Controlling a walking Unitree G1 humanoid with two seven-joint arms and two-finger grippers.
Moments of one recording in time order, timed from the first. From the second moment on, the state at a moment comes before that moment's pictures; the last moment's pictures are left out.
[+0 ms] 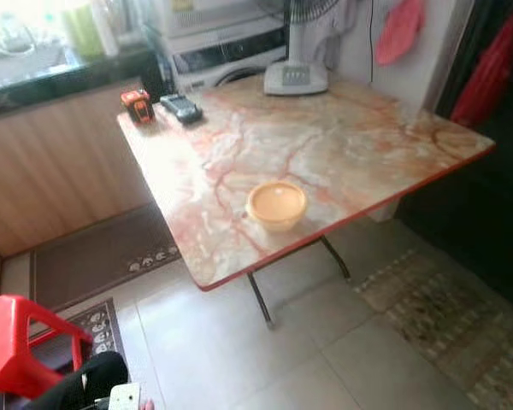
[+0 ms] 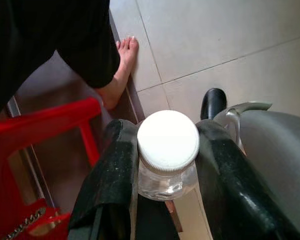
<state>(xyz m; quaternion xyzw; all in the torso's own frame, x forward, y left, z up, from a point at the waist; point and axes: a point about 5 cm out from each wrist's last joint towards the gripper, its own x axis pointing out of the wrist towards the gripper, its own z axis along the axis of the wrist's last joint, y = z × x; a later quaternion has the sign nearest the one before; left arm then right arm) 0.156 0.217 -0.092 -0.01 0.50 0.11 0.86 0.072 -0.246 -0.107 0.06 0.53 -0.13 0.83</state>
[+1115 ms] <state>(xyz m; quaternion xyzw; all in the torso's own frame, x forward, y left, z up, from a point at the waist) 0.166 0.216 -0.088 0.01 0.50 0.08 0.86 0.073 -0.245 -0.107 0.06 0.53 -0.13 0.83</state>
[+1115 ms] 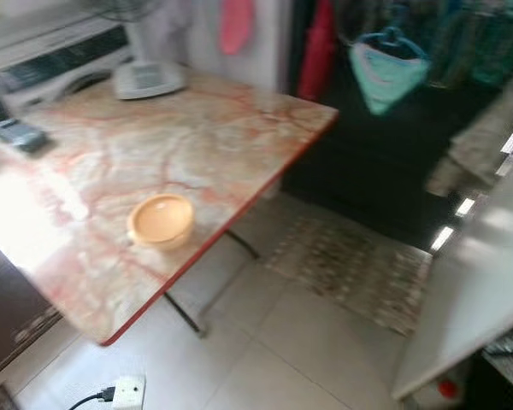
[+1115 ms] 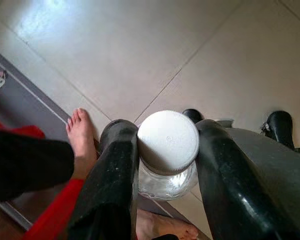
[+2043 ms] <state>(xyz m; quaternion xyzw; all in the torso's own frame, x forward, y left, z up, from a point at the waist) 0.165 0.213 -0.089 0.00 0.50 0.07 0.86 0.064 -0.248 -0.108 0.05 0.54 -0.13 0.83</state>
